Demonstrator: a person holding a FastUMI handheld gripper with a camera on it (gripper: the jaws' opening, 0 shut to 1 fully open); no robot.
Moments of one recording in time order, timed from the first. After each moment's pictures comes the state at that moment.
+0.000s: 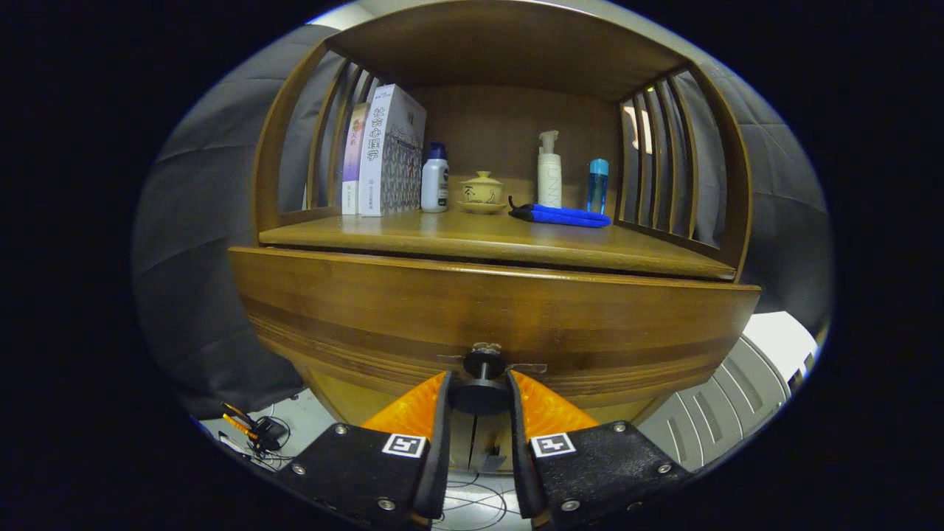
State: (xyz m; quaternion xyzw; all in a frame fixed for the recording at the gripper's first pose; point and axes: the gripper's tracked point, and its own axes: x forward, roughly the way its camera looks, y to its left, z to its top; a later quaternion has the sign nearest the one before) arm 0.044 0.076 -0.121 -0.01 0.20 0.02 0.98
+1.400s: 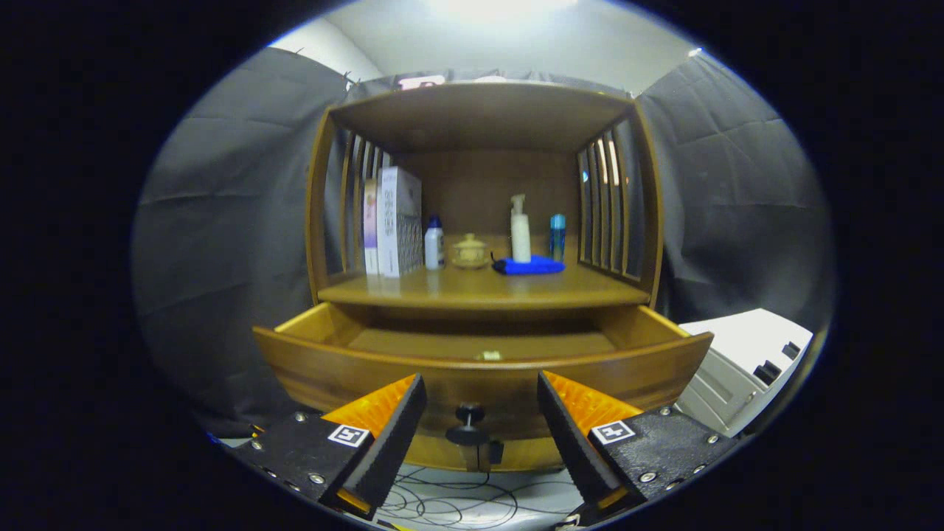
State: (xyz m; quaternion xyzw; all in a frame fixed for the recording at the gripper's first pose) arm -0.063 0.057 -0.010 0.03 0.10 0.00 0.99
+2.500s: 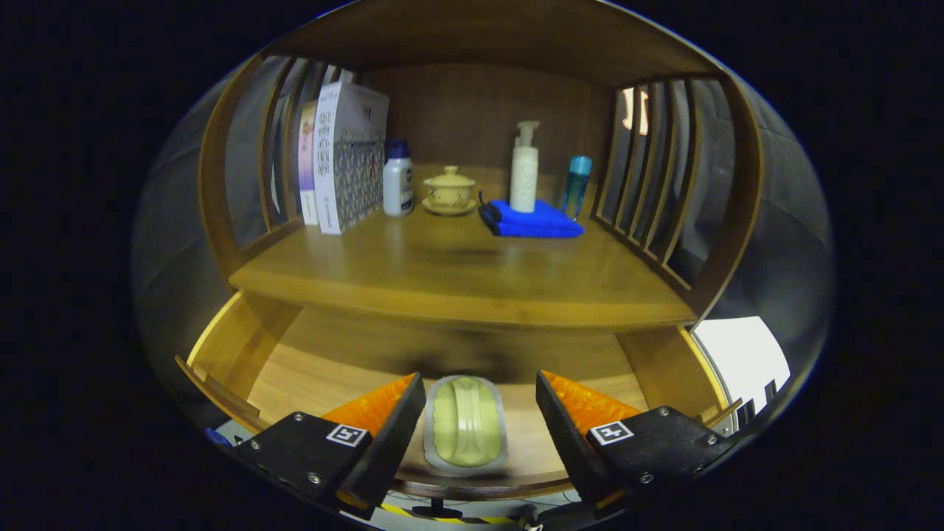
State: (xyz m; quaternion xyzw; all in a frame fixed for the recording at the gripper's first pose) arm 0.073 0.045 -0.065 -0.01 0.33 -0.02 0.94
